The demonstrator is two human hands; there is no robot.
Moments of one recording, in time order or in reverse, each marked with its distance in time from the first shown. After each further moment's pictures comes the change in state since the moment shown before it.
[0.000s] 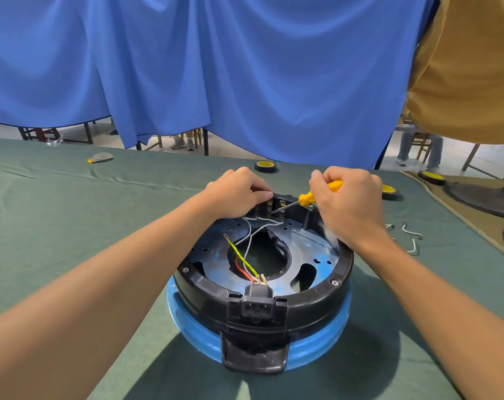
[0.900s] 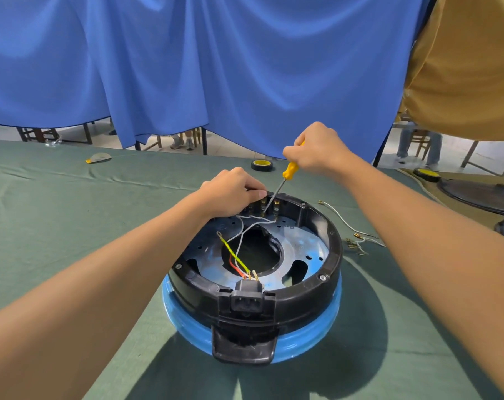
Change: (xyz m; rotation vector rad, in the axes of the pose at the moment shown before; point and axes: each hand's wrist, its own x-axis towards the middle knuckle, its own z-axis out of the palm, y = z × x) left_hand 0.000 0.002 0.003 -0.013 -0.021 -0.026; right_hand 0.086 -0.009 0.015 -0.121 -0.523 0.266
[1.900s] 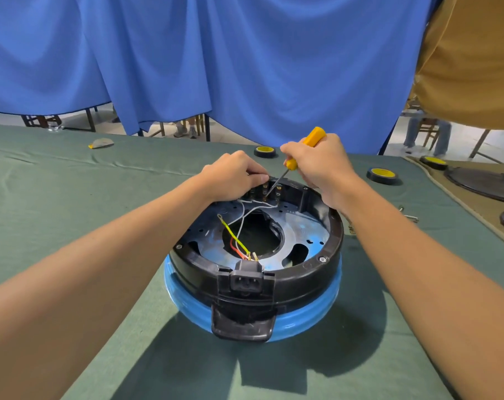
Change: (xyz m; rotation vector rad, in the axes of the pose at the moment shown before) left_hand 0.000 0.001 0.000 0.014 0.030 0.001; right_hand -0.041 0.006 0.029 0.630 0.107 0.201
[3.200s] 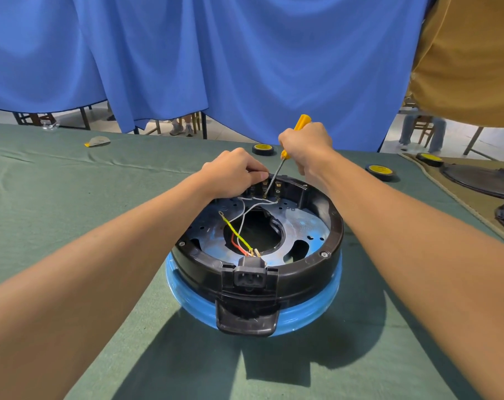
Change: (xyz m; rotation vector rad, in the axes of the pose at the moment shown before) left_hand -0.003 0.003 -0.002 0.002 -0.009 0.004; right_hand 0.034 -0.011 0.024 -0.160 0.138 0.131
